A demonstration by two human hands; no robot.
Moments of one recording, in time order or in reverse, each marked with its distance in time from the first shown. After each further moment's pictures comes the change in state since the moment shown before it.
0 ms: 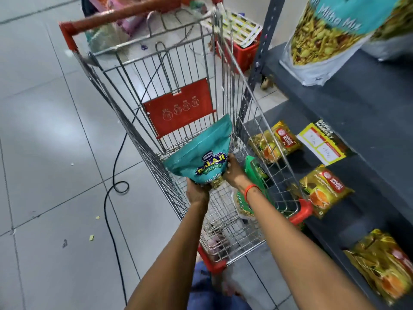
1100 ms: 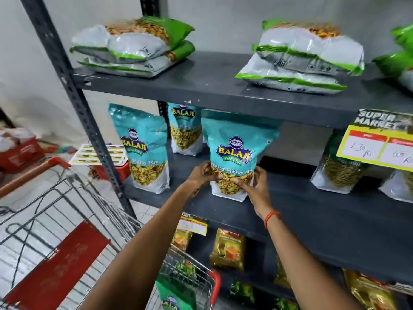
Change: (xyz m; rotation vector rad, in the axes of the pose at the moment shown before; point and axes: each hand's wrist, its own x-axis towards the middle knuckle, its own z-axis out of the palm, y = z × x) left_hand -0.165 0.225 0.309 0.466 -1.400 0.601; right_hand -0.173 0.006 -0.328 0.633 1.026 -0.353
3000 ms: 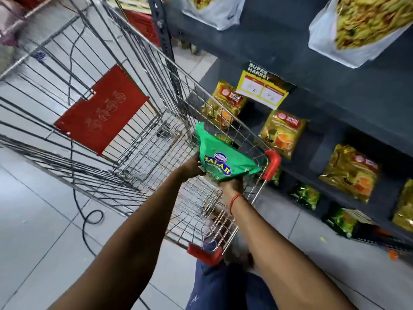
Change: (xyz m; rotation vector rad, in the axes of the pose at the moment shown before) left_hand -0.233 -0.307 -0.050 0.144 0.020 -0.698; right_hand -0.238 0.299 0.147 -0.205 -0.097 0.990
